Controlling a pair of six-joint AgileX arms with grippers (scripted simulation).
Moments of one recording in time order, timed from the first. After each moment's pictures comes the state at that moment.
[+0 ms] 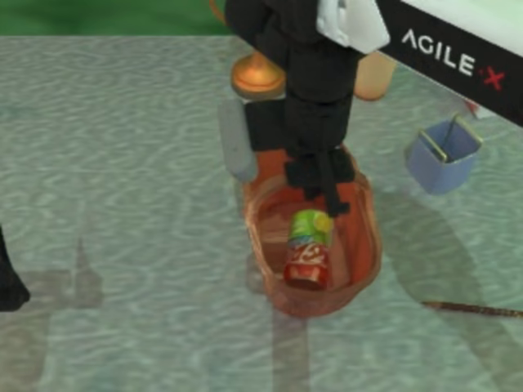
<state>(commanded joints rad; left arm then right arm) 0.02 0.00 0.00 0.00 0.00 0.00 0.69 2.25 2.14 -1.46 0.00 -1.01</state>
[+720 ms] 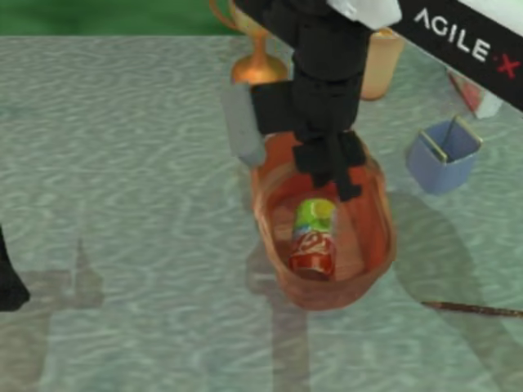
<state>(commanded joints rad) 0.02 0.00 0.00 0.00 0.00 0.00 0.68 2.25 2.25 -1.57 0.00 -1.03</state>
